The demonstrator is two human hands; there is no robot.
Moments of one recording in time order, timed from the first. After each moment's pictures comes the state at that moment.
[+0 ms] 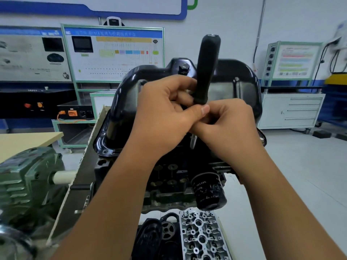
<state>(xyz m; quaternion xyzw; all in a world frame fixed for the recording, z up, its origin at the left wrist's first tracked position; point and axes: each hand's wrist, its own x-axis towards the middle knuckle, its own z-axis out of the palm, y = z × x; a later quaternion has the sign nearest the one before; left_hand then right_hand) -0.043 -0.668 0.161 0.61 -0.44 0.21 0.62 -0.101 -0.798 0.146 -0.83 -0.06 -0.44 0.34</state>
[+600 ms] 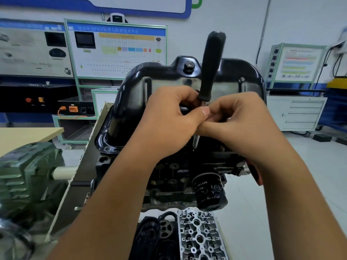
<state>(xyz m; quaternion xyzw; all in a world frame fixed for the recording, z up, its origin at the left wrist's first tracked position) -0.041 -0.663 0.156 0.70 -0.42 0.17 0.56 -0.114 -0.813 0.161 -0.85 -0.10 -0.36 0.37</state>
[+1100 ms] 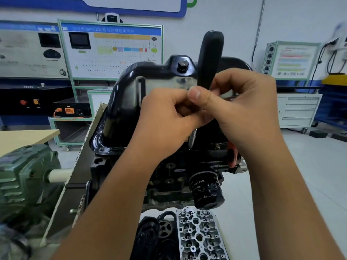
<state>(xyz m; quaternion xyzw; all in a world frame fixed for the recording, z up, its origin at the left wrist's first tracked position) -0.040 -0.668 0.150 0.66 -0.45 0.19 0.57 -0.110 -0.801 0.169 -0.73 -0.15 -0.51 0.42</state>
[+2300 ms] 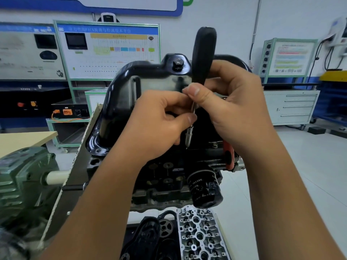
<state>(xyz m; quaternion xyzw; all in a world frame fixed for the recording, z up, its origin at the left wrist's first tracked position) -0.040 -0.659 0.151 0.68 -0.44 0.13 0.57 -0.104 -0.803 0.168 -0.73 -0.18 -0.45 0.47</state>
